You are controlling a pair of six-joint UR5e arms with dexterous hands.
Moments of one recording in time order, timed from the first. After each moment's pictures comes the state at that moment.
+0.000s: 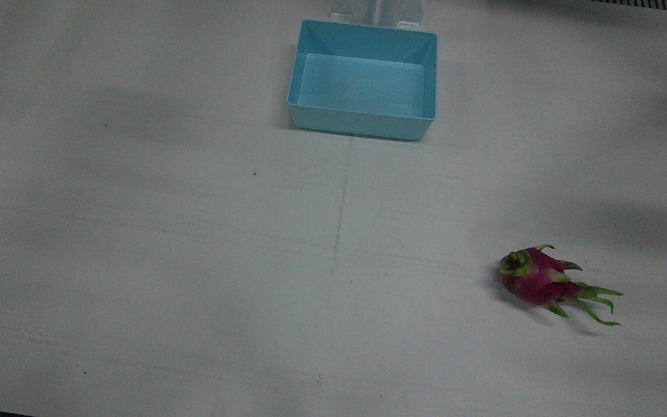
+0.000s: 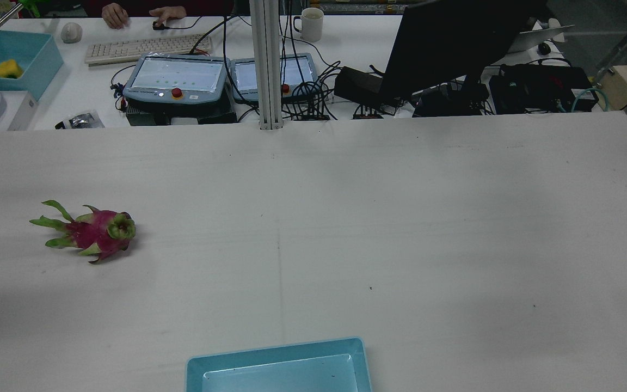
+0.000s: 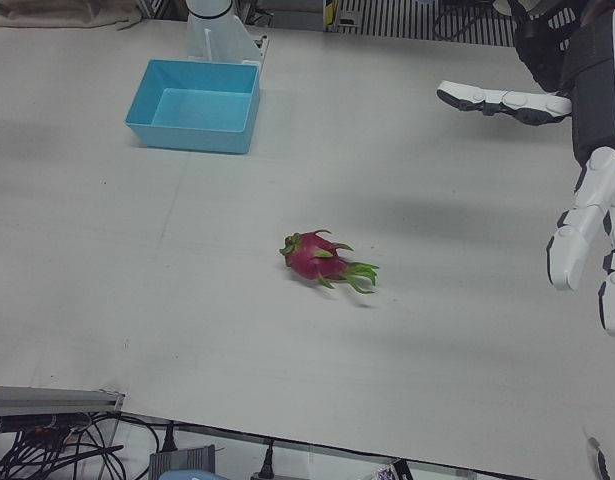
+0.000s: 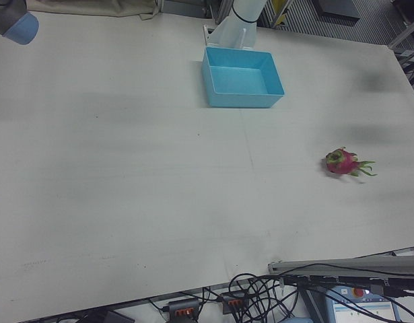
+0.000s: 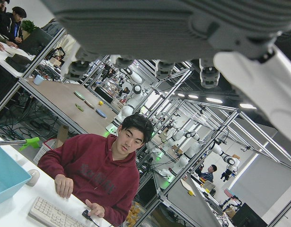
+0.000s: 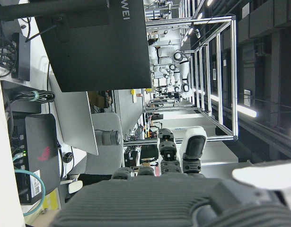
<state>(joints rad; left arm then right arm) -1.55 -1.99 -1.96 0.78 1.66 0.85 1.52 -1.56 1.57 -3.29 -1.46 0.11</state>
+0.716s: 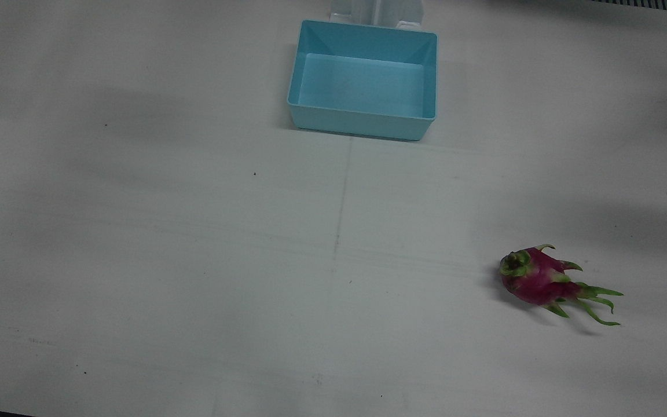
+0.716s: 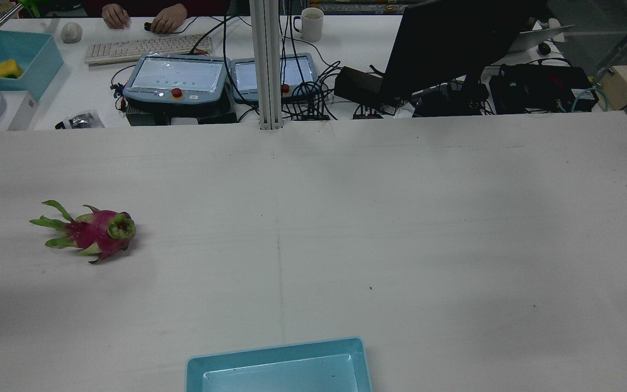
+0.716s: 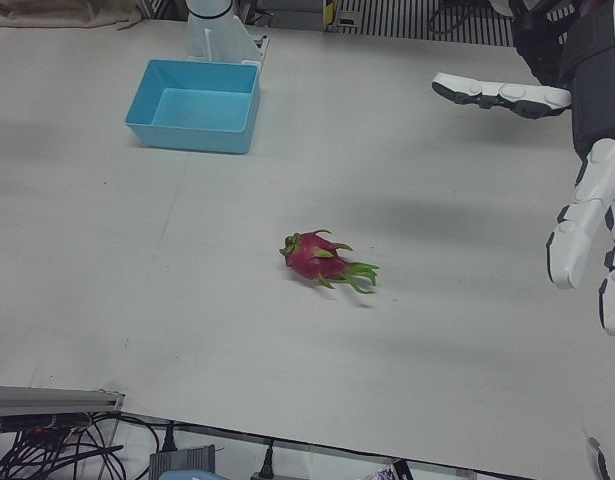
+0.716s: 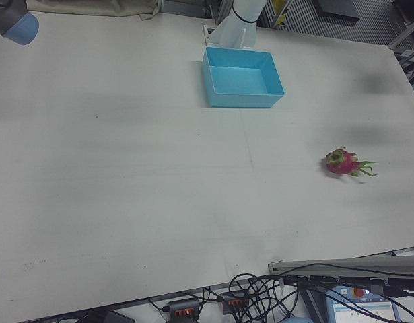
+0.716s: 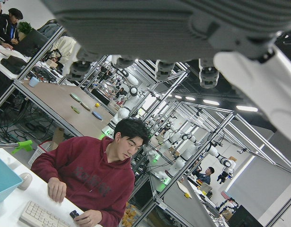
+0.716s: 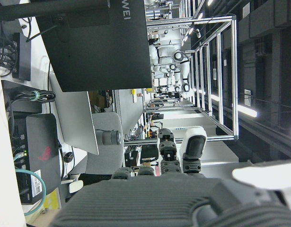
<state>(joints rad) -1.56 -2.03 -1.96 0.80 1.65 0.85 1.52 -1.56 1.57 -3.29 -1.45 0.11</state>
